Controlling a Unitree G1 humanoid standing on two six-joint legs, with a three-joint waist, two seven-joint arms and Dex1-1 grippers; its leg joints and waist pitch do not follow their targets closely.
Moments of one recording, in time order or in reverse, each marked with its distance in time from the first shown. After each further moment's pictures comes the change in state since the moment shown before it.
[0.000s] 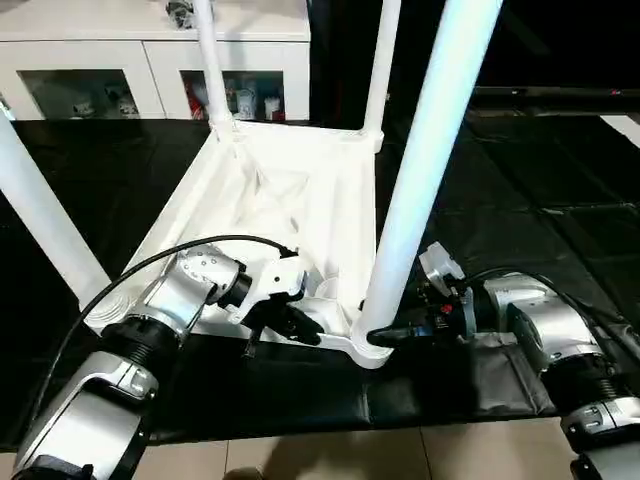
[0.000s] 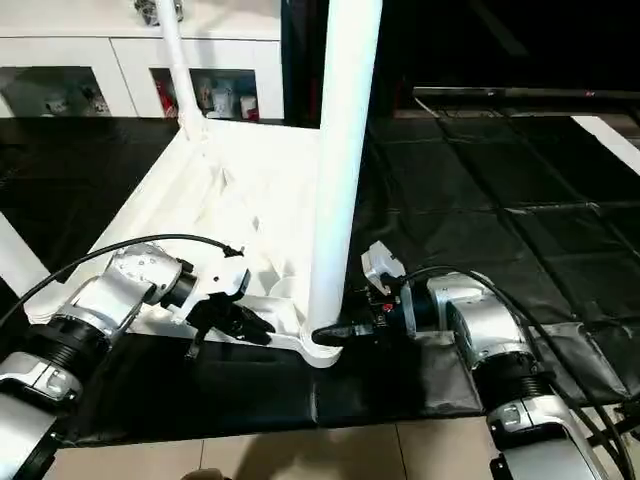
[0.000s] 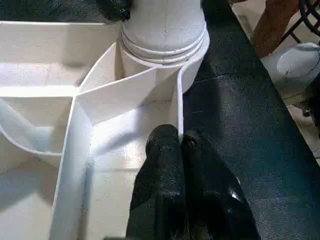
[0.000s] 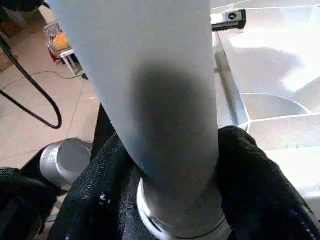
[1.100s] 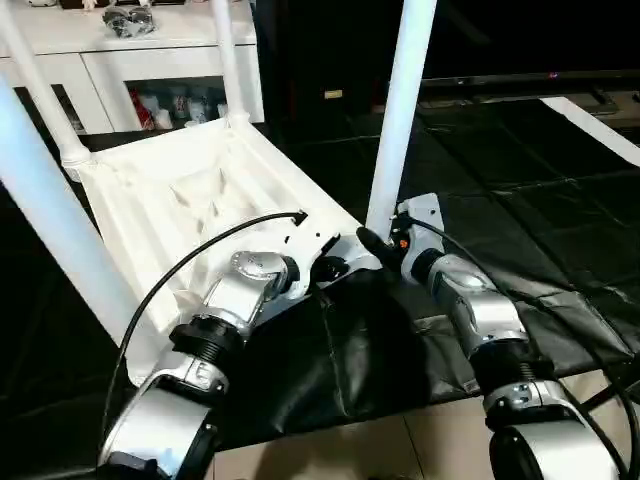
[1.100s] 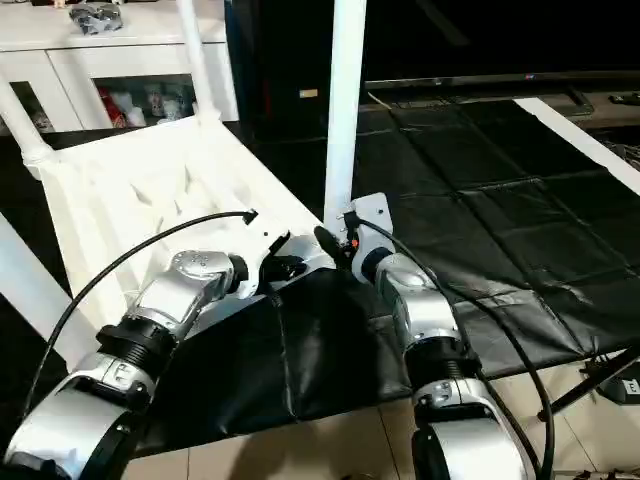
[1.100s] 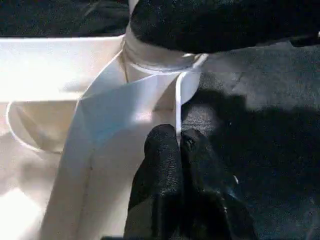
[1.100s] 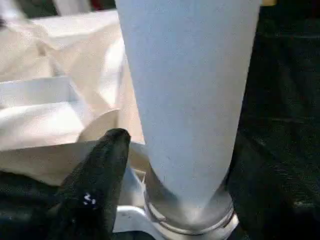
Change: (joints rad) left arm -0.041 -0.246 0.173 0.083 0.044 0.250 0.681; right arm -0.065 0.327 -0.217 0.096 -0.128 -0.054 -0.973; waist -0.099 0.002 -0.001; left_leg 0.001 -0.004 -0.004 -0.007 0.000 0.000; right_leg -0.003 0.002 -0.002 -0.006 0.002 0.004
